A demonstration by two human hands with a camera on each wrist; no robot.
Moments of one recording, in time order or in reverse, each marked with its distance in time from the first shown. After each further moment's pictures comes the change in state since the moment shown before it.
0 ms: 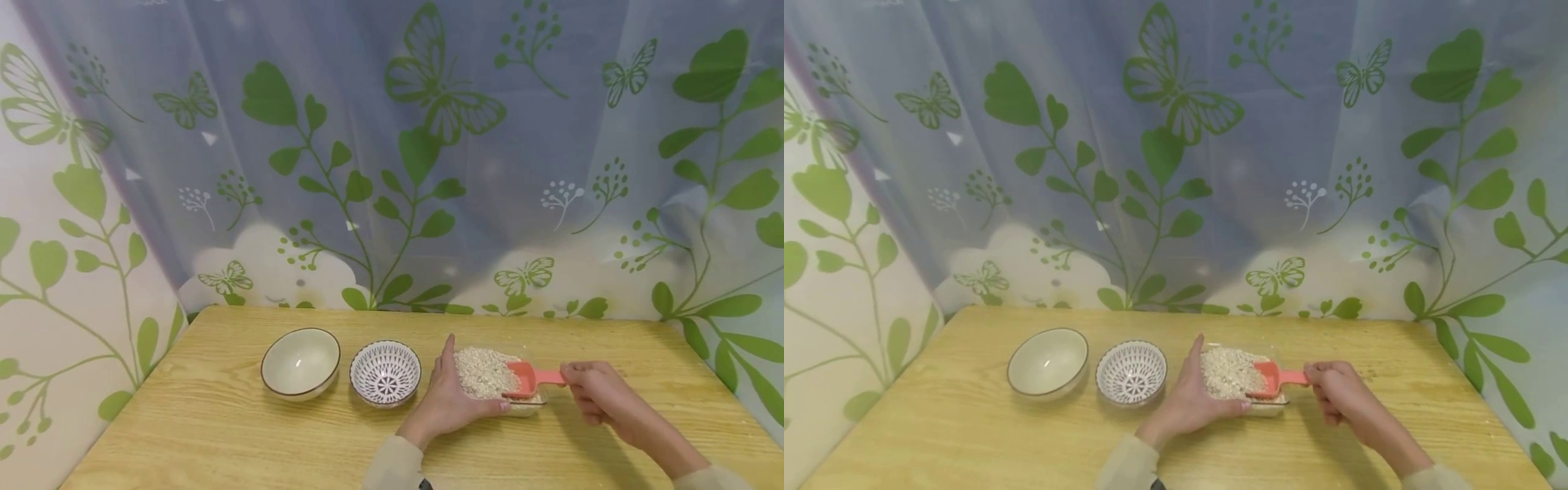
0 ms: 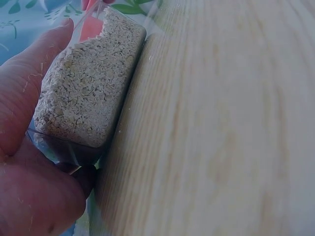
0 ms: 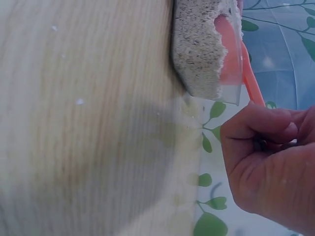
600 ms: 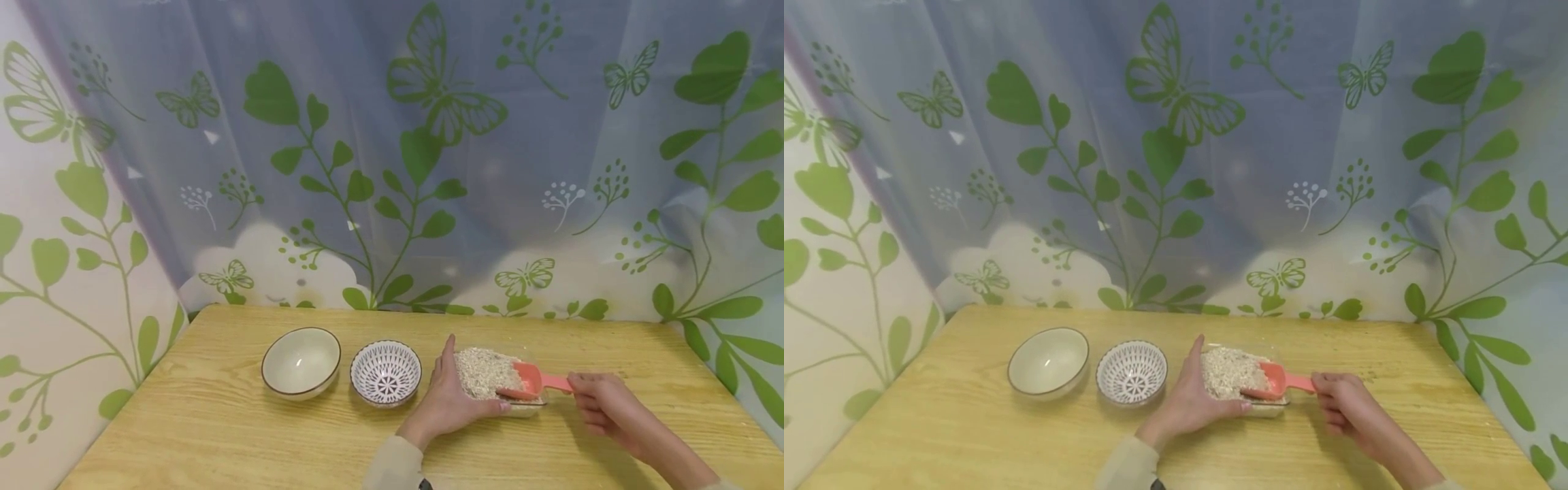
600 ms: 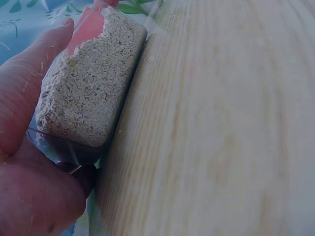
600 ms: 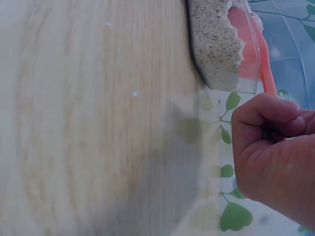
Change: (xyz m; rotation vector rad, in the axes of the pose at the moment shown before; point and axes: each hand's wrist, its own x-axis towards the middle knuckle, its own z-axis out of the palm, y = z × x) left_hand 0.000 0.001 -0.001 -0.008 -0.002 0.010; right_hand 0.001 0.022 -0.011 0.169 -0.148 0.003
